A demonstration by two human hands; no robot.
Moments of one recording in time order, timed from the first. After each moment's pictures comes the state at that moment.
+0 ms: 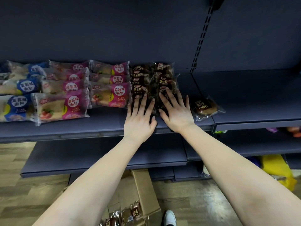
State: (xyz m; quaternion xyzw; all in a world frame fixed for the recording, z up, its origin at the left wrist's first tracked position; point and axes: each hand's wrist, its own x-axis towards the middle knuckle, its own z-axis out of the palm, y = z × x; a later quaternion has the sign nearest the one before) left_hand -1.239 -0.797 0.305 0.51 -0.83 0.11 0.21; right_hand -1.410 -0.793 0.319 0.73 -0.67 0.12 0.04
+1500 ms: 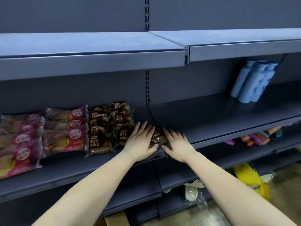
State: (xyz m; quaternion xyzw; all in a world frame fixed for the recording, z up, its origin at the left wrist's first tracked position) left_hand -1.373 -0.798 0.359 0.32 -0.94 0.09 0.06; right_hand -1.554 -0.724 0.338 0.68 -0.73 0.05 -0.03
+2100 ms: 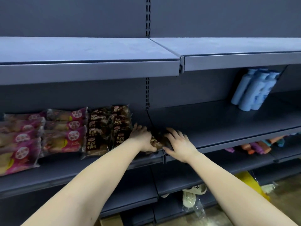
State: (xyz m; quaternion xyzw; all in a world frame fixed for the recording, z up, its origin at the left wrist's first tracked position) left_hand -1.414 -0.814 0.397 0.41 -0.90 0.01 -0.11; right_hand -1.575 -0.726 0.367 0.71 -0.70 0.07 -0.02
